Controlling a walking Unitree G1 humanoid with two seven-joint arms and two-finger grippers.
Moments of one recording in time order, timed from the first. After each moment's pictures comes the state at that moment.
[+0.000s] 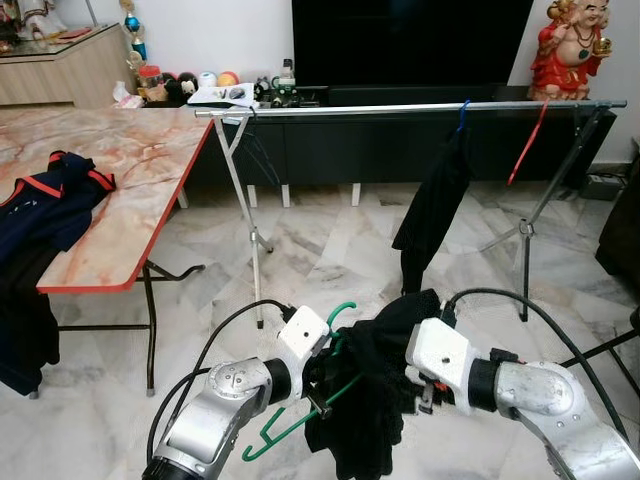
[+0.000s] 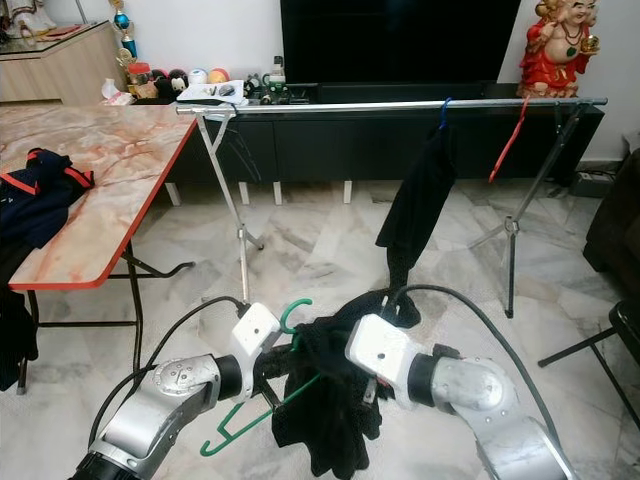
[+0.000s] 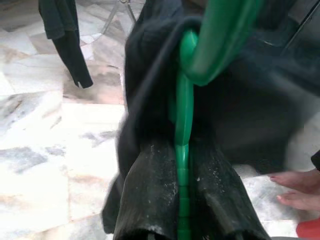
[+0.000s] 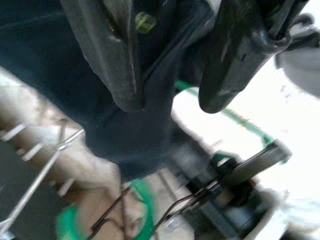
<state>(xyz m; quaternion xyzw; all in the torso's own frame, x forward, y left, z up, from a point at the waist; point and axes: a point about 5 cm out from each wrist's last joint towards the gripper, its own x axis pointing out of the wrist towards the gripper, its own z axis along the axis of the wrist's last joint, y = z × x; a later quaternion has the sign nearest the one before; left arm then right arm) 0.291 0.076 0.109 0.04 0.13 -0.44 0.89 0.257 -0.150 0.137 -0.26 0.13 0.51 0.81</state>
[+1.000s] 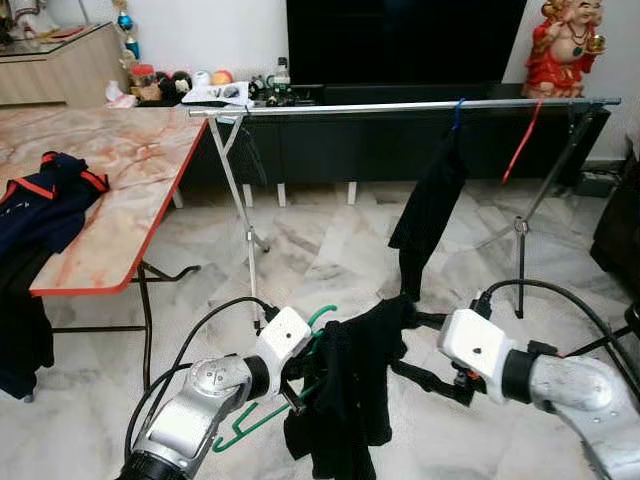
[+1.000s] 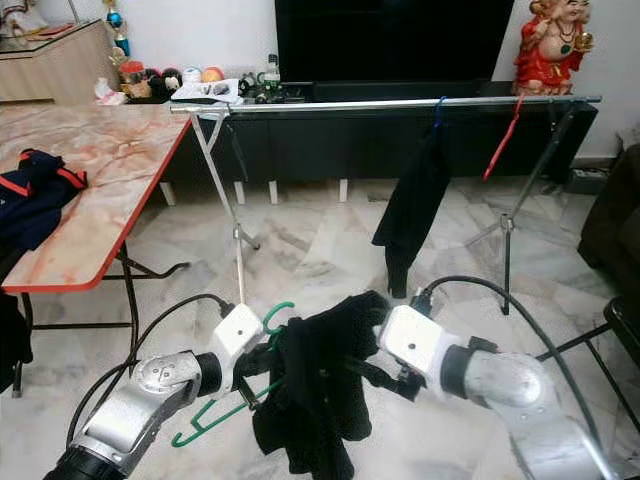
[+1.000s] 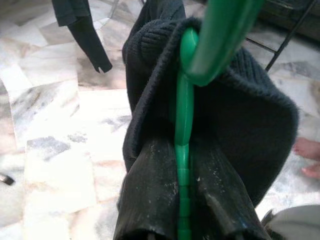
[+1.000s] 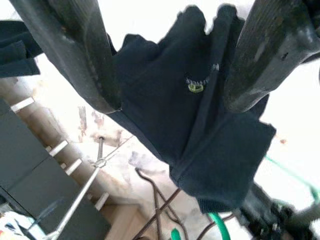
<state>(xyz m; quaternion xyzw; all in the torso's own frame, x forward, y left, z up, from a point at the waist) 0.293 0.102 0.100 0.14 0.13 -0.44 0.87 0.266 -0.191 0.163 -0.33 0.11 0.44 0.83</state>
